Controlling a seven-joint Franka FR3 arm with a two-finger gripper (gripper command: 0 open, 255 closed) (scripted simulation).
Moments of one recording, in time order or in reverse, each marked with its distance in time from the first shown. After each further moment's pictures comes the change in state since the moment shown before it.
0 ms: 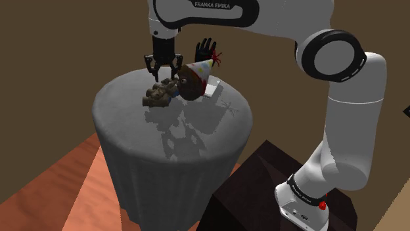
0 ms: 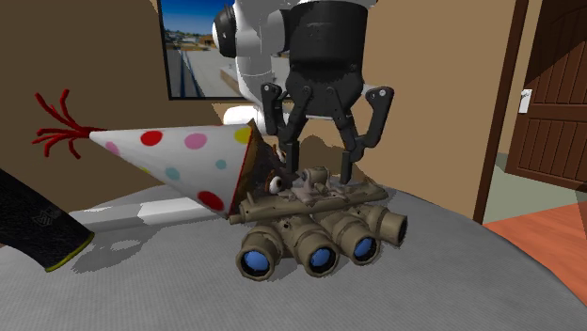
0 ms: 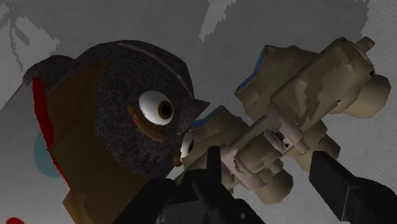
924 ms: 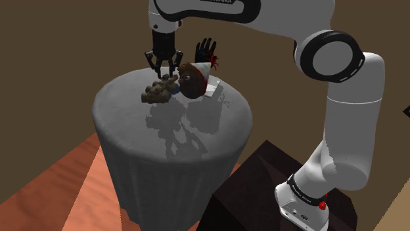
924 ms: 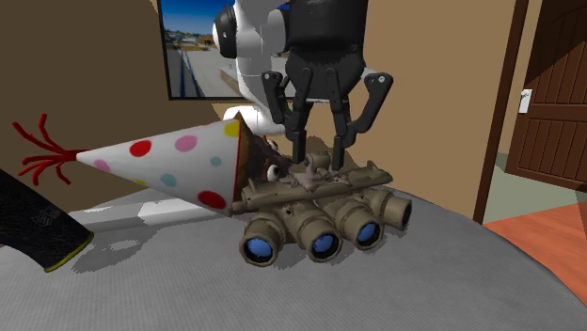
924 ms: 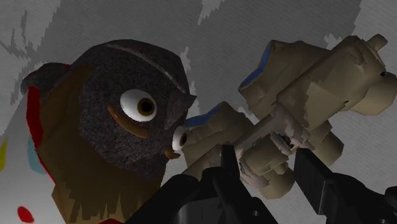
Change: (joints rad) arm 0.007 0.010 0.000 0.063 -0.002 -0.056 -0.002
